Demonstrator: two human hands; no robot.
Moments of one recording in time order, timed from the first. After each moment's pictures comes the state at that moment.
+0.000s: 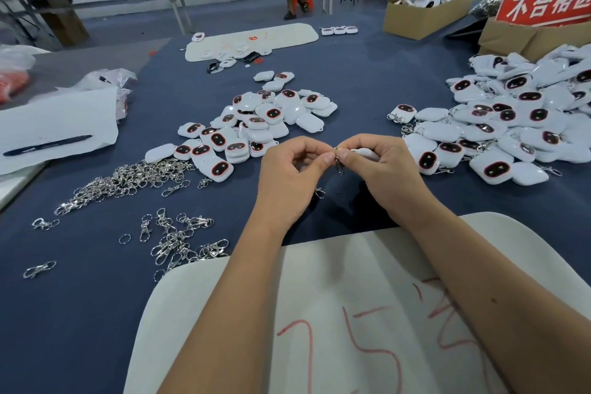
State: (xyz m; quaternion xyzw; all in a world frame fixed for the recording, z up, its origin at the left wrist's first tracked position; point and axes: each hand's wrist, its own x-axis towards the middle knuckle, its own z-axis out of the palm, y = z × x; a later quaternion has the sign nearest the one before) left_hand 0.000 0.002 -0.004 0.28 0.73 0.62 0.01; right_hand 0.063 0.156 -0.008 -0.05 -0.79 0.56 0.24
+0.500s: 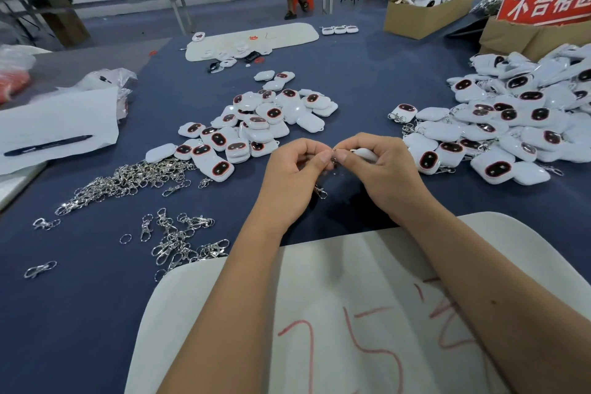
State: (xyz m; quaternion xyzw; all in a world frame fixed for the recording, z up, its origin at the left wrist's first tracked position) left_hand -0.002 0.002 -0.005 0.27 0.73 0.63 0.07; right_hand 0.063 0.155 -0.008 -0.04 -0.82 0.52 0.25
